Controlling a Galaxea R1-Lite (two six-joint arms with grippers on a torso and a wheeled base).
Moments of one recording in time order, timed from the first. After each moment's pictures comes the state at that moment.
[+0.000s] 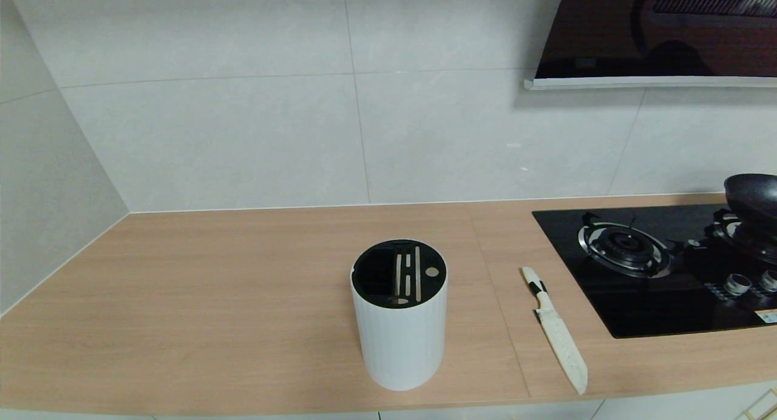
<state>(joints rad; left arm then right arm) 0.00 0.00 0.00 0.00 0.02 0.00 0.07 0.22 -0.23 0.02 0.12 0.01</state>
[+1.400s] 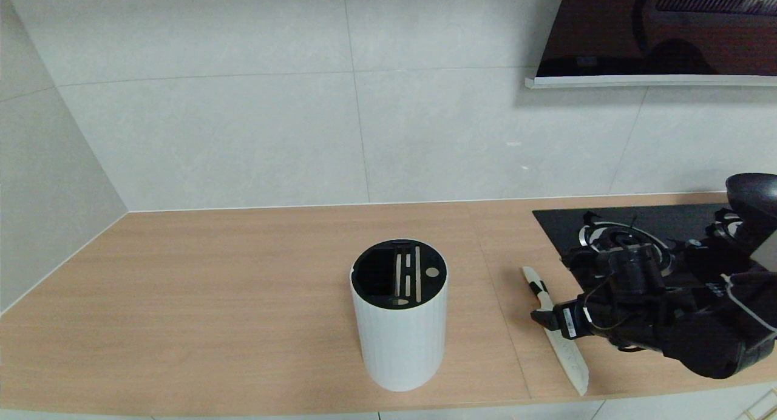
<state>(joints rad) 0.00 0.00 0.00 0.00 0.02 0.00 0.29 2.02 -0.63 -0.72 -0.04 0.00</state>
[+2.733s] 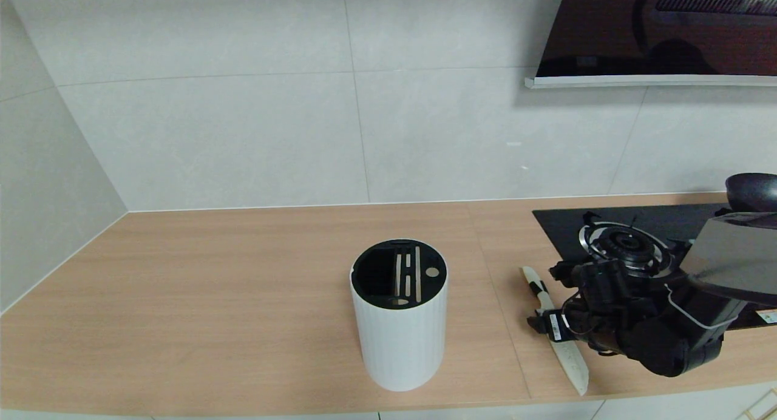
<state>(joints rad) 0.00 0.00 0.00 0.00 0.02 0.00 0.28 2.21 -0.71 -0.79 -0.15 0.06</state>
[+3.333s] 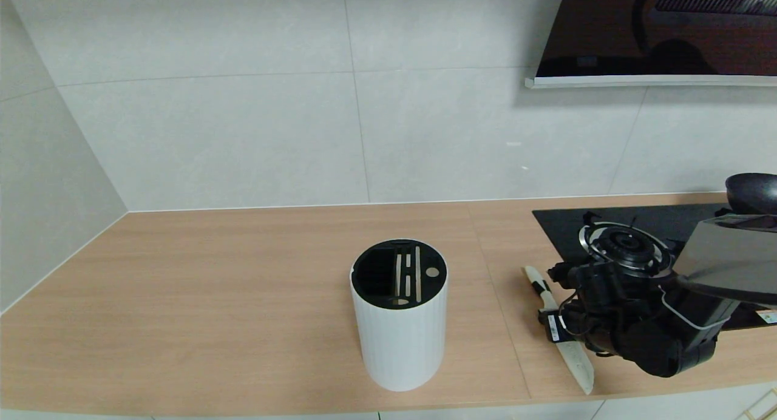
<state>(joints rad) 0.00 0.00 0.00 0.00 0.02 0.00 0.28 2.23 -0.72 -0.80 -0.17 0.07</state>
